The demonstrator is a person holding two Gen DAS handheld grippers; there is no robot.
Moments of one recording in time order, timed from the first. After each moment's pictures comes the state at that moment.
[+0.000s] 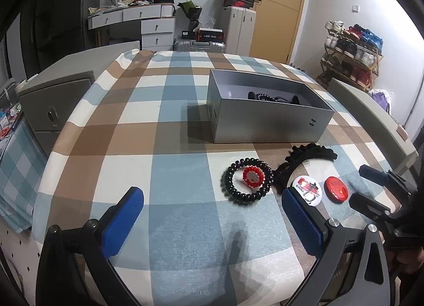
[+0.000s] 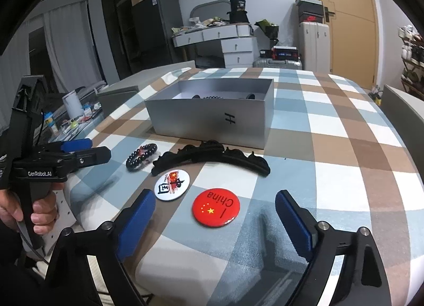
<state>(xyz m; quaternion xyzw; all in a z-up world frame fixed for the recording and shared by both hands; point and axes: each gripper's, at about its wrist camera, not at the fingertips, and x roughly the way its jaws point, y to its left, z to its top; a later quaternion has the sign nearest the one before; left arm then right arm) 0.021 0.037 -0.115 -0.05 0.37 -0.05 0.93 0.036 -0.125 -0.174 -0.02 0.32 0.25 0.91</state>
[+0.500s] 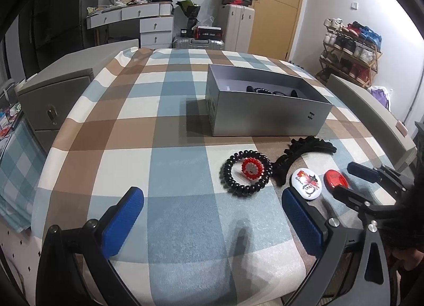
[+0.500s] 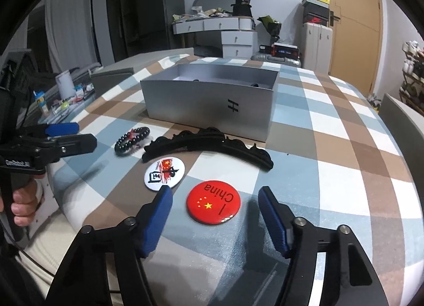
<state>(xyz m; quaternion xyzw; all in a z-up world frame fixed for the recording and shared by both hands) 0.016 0.034 -0.117 -0.04 0.38 -0.05 0.92 0.040 -0.109 -0.183 -0.08 0.33 0.23 0.91</state>
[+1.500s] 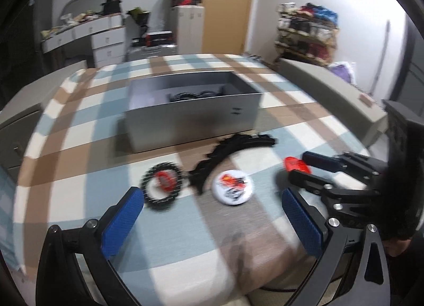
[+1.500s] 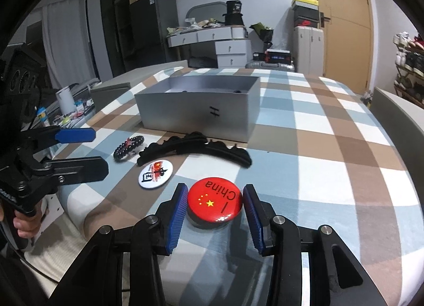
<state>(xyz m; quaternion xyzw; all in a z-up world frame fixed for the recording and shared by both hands) 0.019 -0.027 -0.100 0.00 0.37 -0.18 0.91 0.029 -0.139 -0.178 -0.04 0.31 0.23 0.92</state>
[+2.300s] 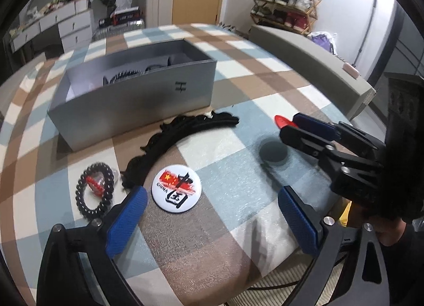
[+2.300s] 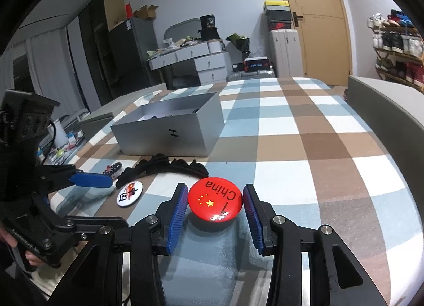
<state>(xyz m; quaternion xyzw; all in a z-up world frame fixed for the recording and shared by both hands) 0.041 -0.071 -0.118 0.03 0.45 -0.22 0.87 0.036 -0.185 -0.173 0.03 0.28 0.20 0.94</state>
